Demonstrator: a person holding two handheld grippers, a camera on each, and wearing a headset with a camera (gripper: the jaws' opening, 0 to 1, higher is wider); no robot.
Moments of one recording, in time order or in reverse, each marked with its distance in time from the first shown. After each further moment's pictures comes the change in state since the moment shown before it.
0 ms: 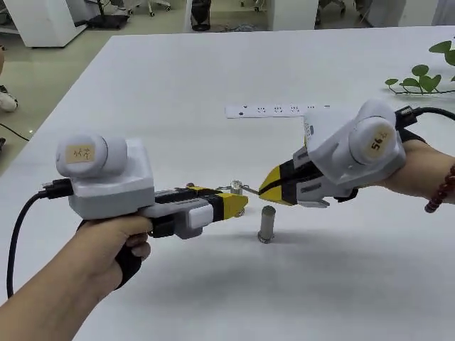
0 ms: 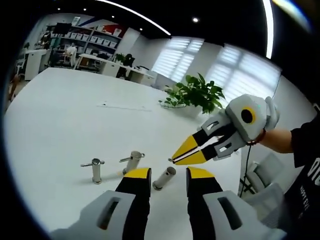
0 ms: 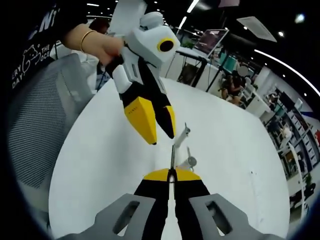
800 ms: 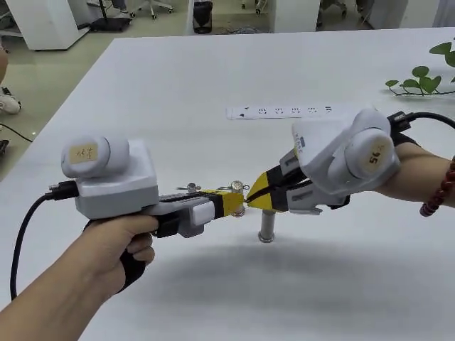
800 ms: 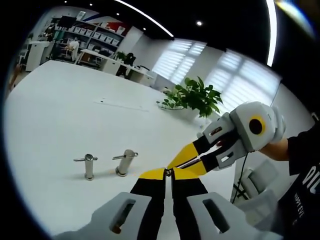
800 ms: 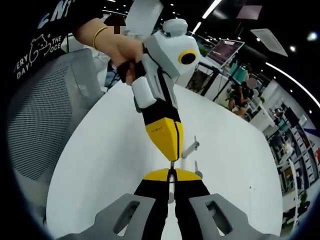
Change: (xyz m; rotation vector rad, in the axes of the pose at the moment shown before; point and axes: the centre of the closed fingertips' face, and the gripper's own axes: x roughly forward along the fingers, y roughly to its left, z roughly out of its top) left arm 0.002 -0.010 0.000 -0.060 -0.019 -0.029; right arm 0.002 0.014 0.019 -0.111 -0.028 0.030
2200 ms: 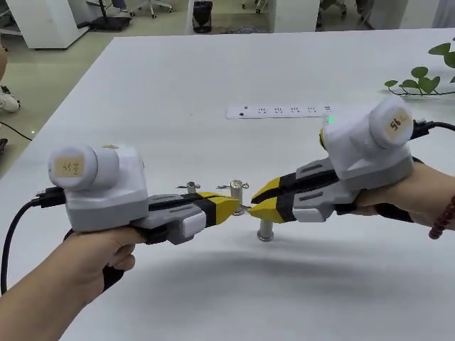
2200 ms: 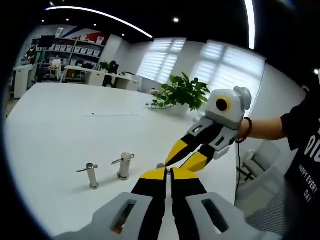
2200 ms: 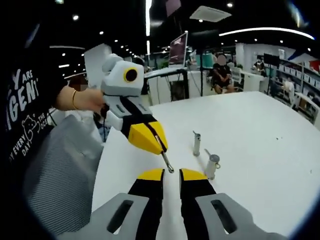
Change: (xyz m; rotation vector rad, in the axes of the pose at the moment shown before) left arm -0.013 -0.007 -0.006 0.219 0.010 -0.061; right arm -0.006 0.012 -0.002 0.644 -0.227 0.059
